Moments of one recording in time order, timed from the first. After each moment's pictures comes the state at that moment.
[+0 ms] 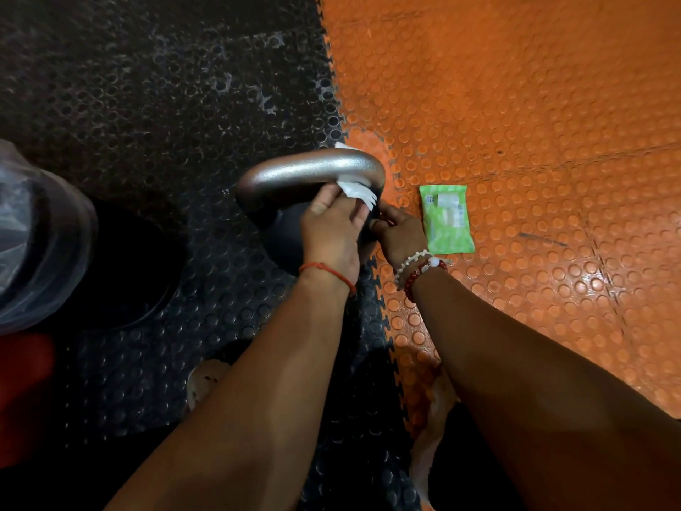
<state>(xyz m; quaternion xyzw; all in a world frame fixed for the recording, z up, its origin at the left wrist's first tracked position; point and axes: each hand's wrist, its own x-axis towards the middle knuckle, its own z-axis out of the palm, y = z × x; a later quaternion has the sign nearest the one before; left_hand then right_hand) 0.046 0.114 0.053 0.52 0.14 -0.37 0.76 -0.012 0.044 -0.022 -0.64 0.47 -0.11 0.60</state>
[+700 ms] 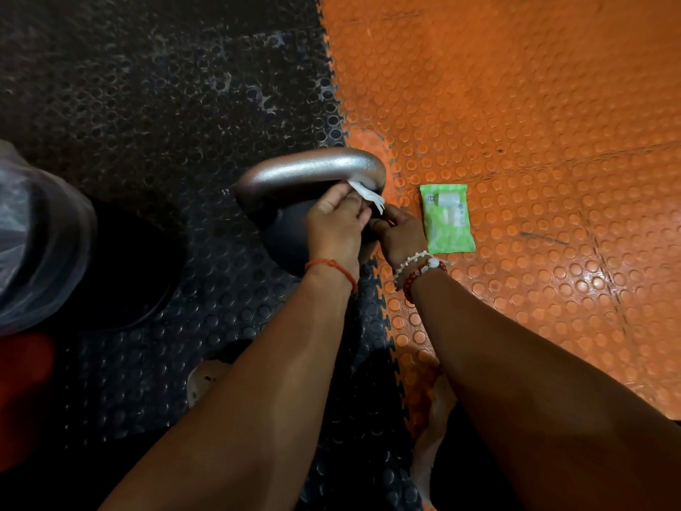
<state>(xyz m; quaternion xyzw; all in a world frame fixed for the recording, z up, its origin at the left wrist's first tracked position) 0.044 0.113 0.051 0.59 0.12 -0.37 0.71 -0.012 0.047 -0.023 -0.62 0.47 -0.14 0.61</state>
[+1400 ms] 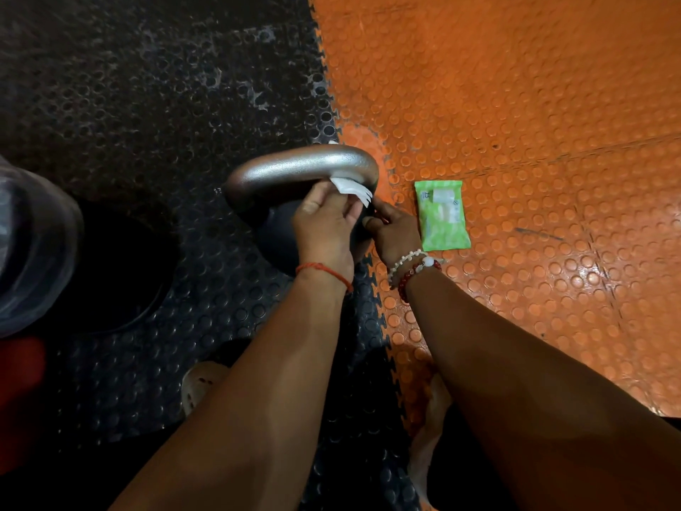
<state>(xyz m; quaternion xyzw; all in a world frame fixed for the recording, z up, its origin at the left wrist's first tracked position) 0.046 0.111 0.046 0.55 0.12 -0.34 0.75 -0.012 0.047 -0.020 -0.60 0.49 -0.13 0.61</state>
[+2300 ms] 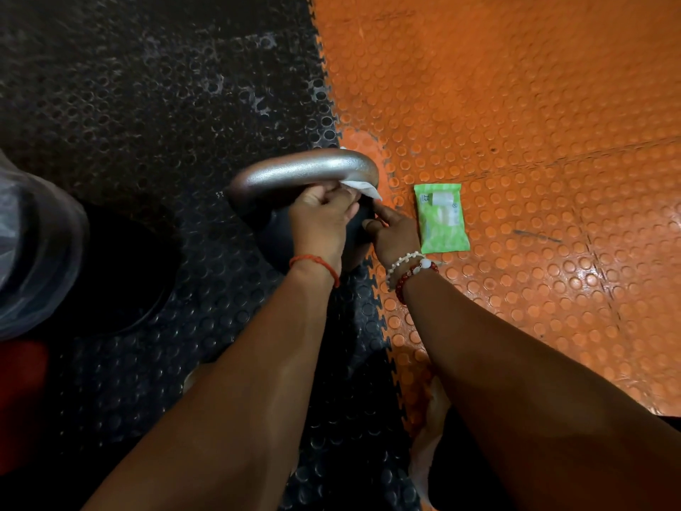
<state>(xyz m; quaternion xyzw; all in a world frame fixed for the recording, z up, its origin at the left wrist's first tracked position) 0.057 0.115 0.043 0.61 0.04 -0.36 0.71 -0.011 0.052 -0.010 -0.60 0.51 -0.14 0.60</state>
